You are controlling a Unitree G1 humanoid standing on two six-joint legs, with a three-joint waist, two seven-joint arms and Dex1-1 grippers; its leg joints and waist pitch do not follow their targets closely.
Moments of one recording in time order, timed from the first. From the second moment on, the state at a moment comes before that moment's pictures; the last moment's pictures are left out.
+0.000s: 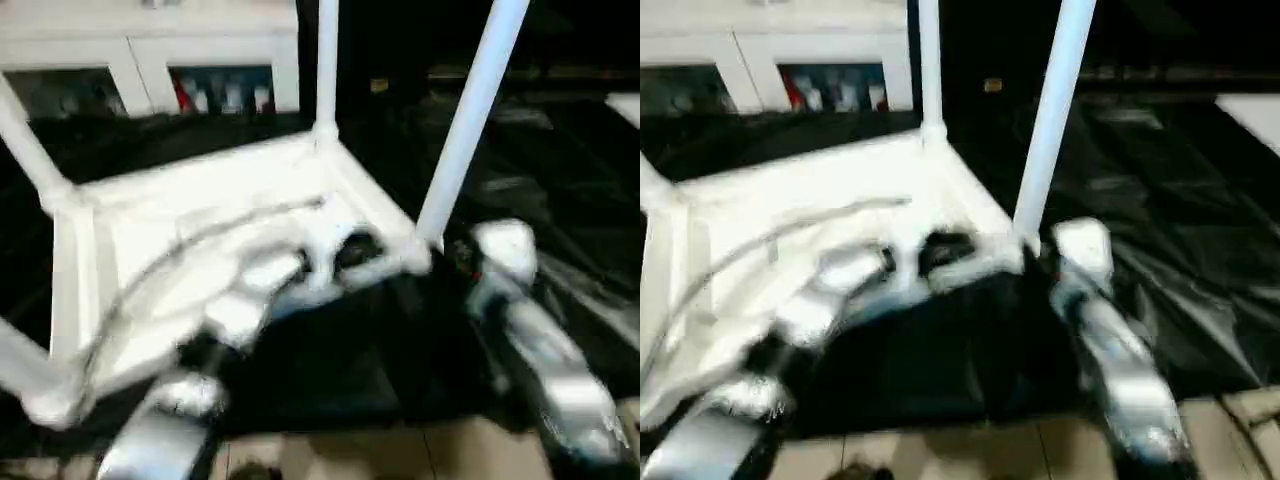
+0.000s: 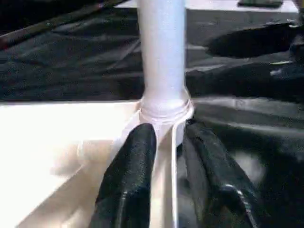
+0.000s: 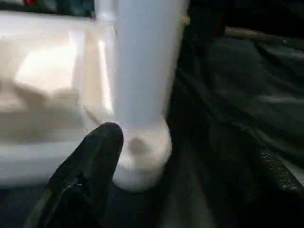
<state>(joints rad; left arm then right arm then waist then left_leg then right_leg) -0.59 0.12 -0.19 0.48 -0.06 0.09 -0.80 -0.09 -0.27 -0.06 -0.11 0.11 0.35 0.24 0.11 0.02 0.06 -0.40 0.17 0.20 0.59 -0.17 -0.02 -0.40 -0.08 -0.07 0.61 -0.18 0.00</state>
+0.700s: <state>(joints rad) -0.16 0.61 -0.19 -0.19 -0.20 0.63 -1.04 -0.32 -0.18 0.09 0.11 0.17 0.36 0.41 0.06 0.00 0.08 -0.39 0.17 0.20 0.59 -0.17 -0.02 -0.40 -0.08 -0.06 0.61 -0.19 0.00</state>
